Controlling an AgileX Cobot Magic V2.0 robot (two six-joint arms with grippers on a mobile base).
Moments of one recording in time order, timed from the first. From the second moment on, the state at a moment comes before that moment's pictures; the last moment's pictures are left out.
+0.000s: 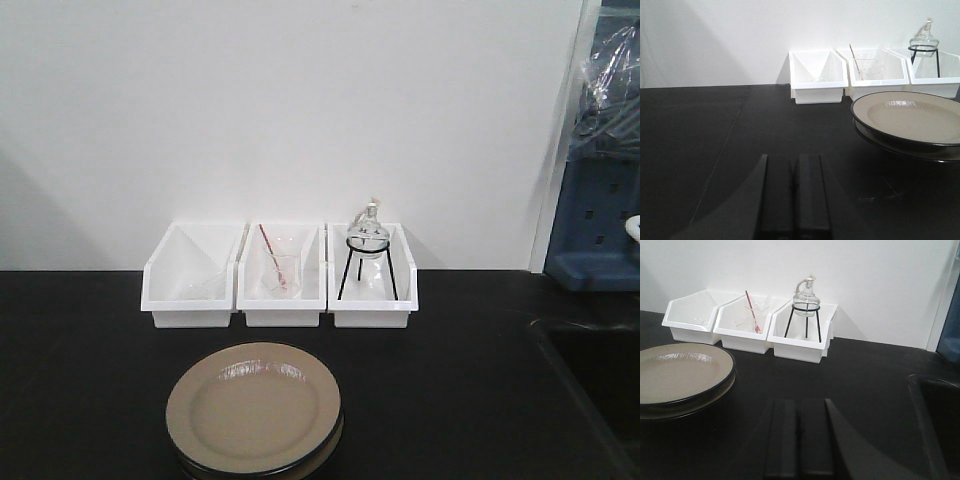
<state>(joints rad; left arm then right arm) -0.03 -0.01 0.03 -0.04 0.13 0.09 0.28 0.61 -0.19 0.14 -0.22 -0.21</state>
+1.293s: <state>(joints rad) -0.03 -0.01 0.03 -0.04 0.13 0.09 0.05 -0.01 0.03 0.01 0.09 -0.08</state>
